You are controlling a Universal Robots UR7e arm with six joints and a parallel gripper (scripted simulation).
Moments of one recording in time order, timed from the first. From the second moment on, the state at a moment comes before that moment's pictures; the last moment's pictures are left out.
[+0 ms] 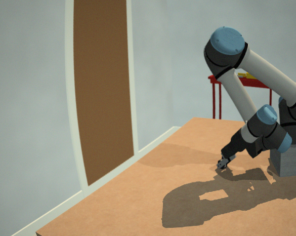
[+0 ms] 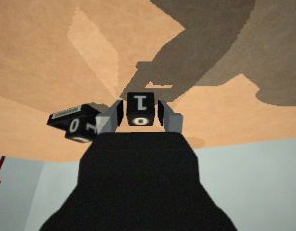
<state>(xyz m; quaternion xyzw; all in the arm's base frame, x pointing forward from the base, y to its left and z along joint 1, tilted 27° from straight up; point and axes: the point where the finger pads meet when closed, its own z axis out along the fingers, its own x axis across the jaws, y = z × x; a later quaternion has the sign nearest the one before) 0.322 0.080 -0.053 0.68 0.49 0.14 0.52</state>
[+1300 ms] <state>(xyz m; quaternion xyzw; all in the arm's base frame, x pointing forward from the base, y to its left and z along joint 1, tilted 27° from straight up) 0.322 0.080 -0.053 0.68 0.49 0.14 0.52</state>
